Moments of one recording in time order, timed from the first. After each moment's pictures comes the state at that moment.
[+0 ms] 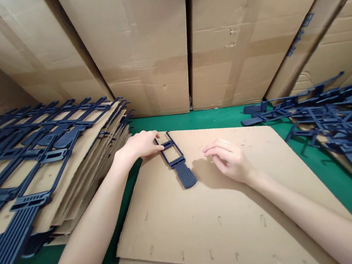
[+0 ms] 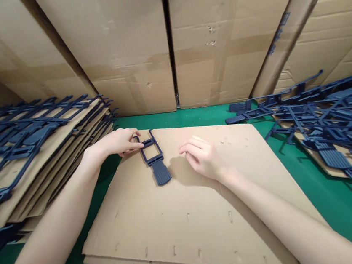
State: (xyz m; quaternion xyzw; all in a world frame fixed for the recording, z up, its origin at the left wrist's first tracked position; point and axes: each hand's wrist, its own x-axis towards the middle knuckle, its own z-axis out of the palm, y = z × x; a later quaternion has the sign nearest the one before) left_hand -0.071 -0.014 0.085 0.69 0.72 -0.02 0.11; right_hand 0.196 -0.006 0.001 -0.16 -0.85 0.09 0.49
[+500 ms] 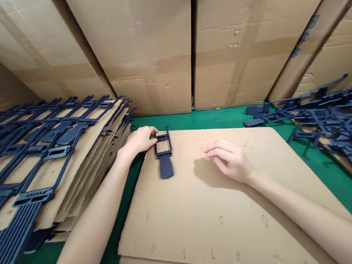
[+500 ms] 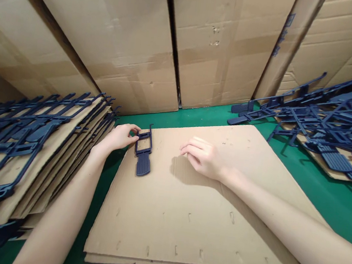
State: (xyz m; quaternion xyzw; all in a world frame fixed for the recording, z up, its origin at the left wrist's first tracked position) left_hand -0.107 0.011 0.057 0.72 0.69 0.03 0.00; right_hand 0.195 -0.007 0.001 -0.16 -0.87 0.06 0.46
